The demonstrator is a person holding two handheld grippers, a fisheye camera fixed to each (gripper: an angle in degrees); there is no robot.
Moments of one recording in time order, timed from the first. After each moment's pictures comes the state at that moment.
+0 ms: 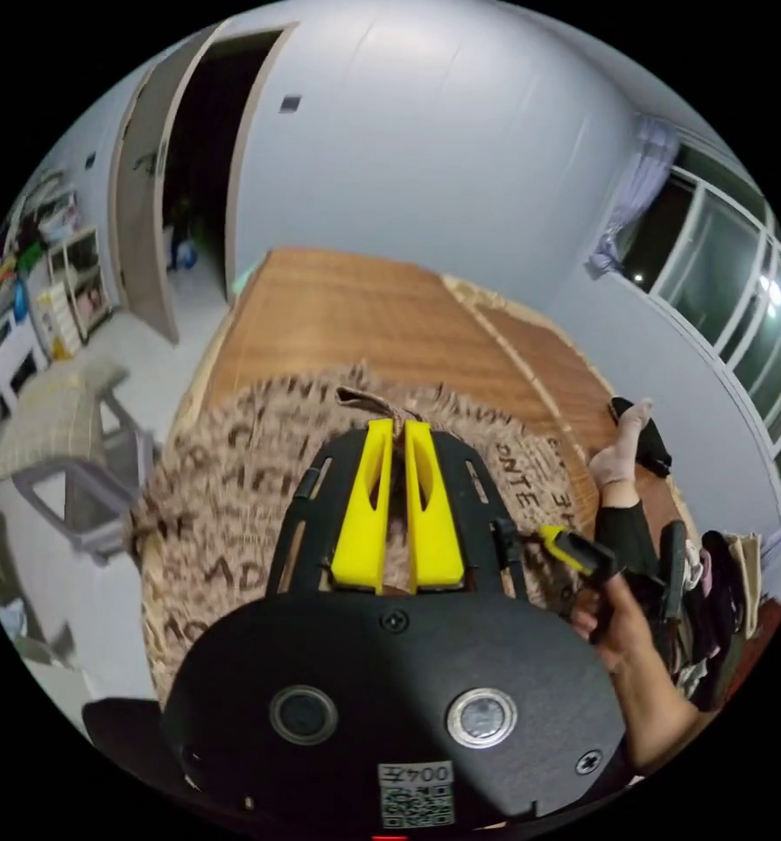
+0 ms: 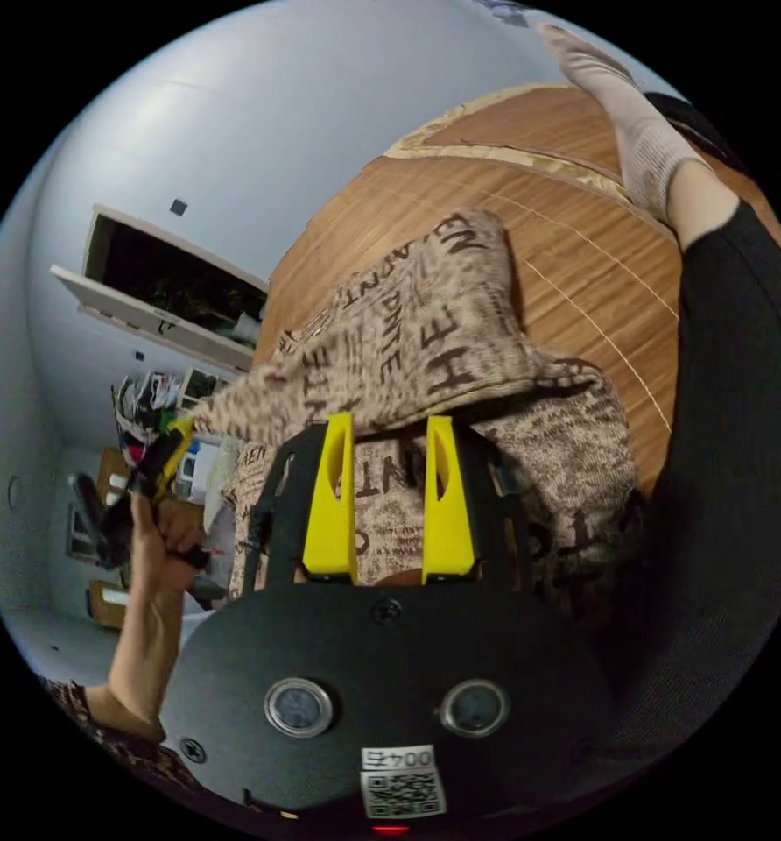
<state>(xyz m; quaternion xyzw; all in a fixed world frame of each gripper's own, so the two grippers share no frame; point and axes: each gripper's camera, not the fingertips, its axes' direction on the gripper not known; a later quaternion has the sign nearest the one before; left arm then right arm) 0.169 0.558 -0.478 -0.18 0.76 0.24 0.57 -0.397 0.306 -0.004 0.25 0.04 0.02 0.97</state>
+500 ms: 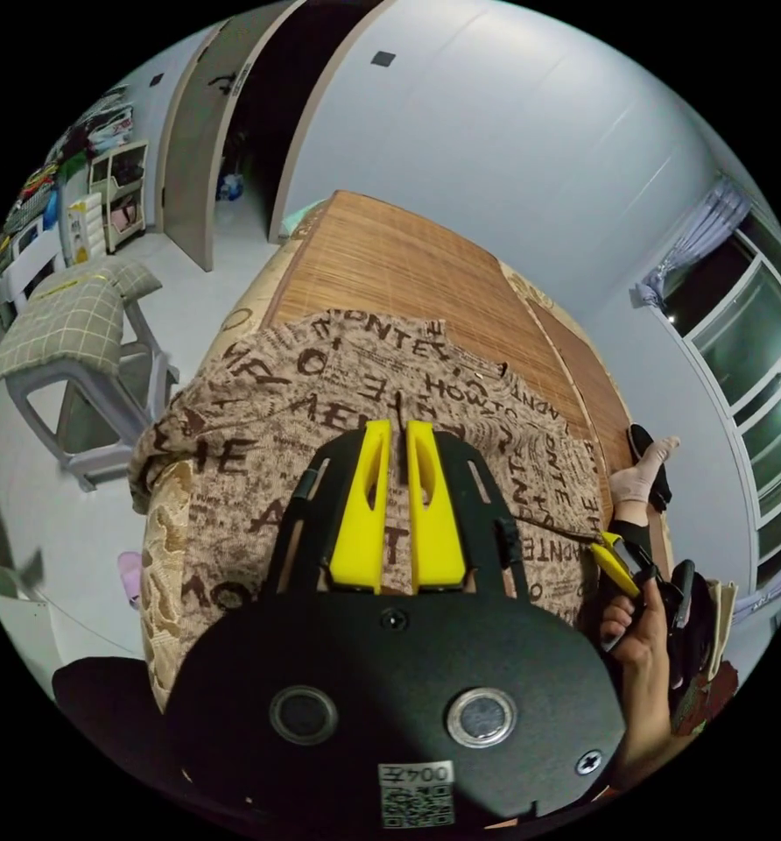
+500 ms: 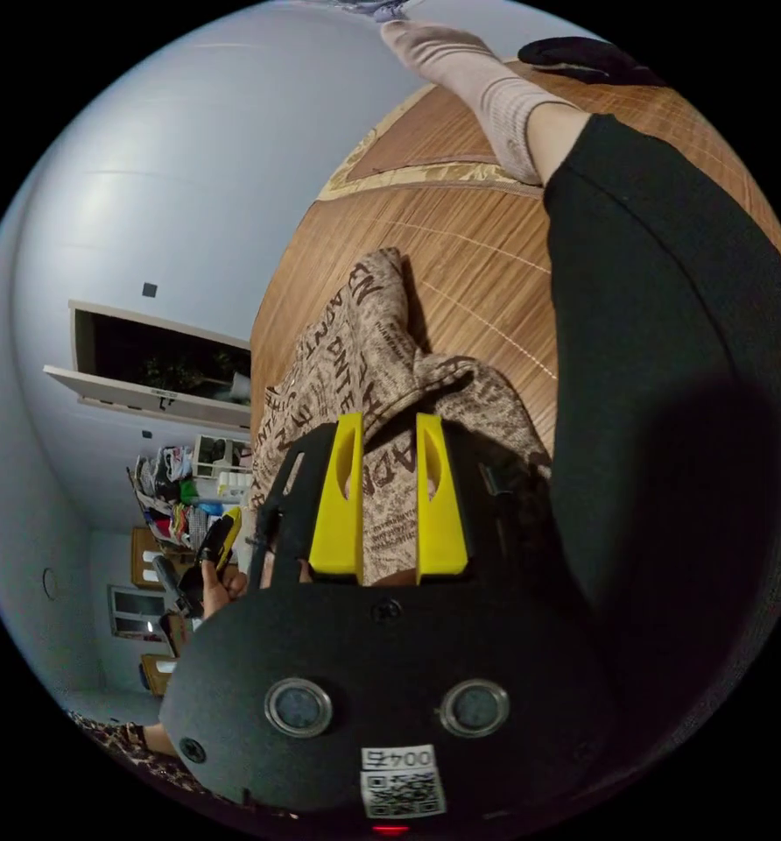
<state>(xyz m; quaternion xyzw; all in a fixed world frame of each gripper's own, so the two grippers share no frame) 0.217 0.594 -0.411 -0.28 0.73 0.22 0.58 -0.352 0.308 -0.098 0.30 -0.01 0.12 0.95</state>
